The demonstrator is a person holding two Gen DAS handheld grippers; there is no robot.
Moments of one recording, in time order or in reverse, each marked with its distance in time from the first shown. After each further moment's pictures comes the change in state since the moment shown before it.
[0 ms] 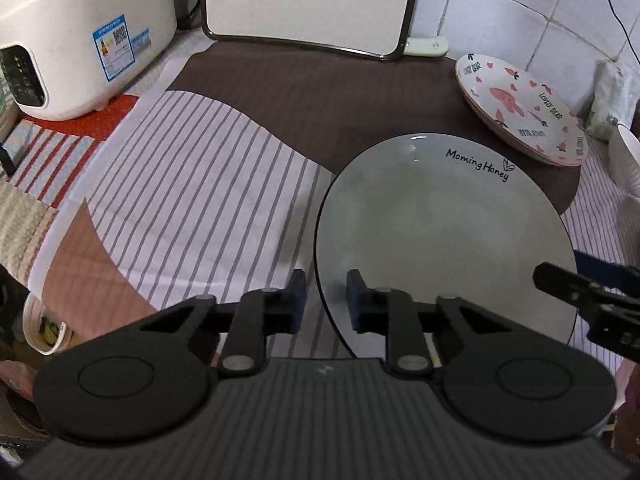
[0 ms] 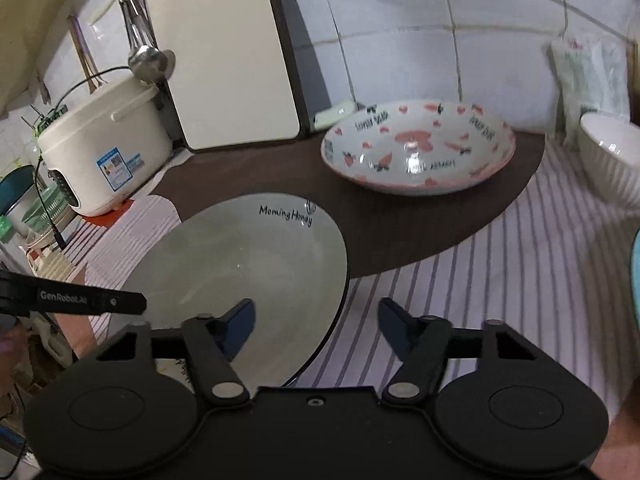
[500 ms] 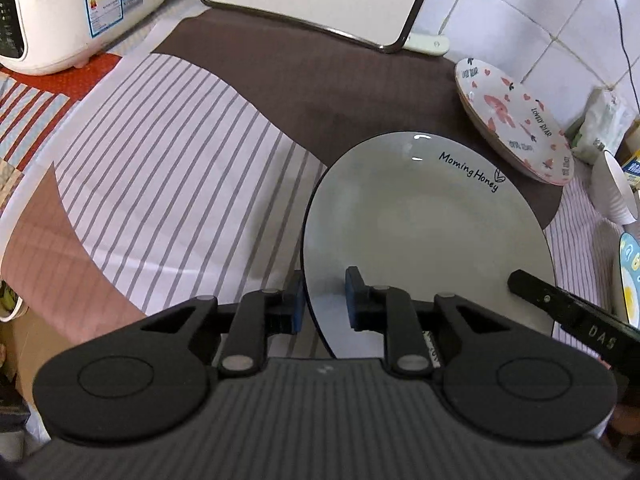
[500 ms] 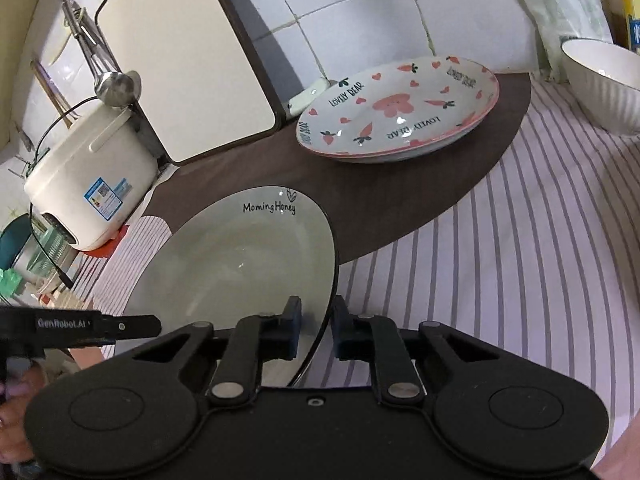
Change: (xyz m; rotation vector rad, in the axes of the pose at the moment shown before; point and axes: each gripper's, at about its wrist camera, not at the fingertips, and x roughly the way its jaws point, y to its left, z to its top) left arm 0.013 0.011 0.007 -0.107 0.061 -0.105; right arm 0.011 -0.014 -0.004 0.167 0.019 0.045
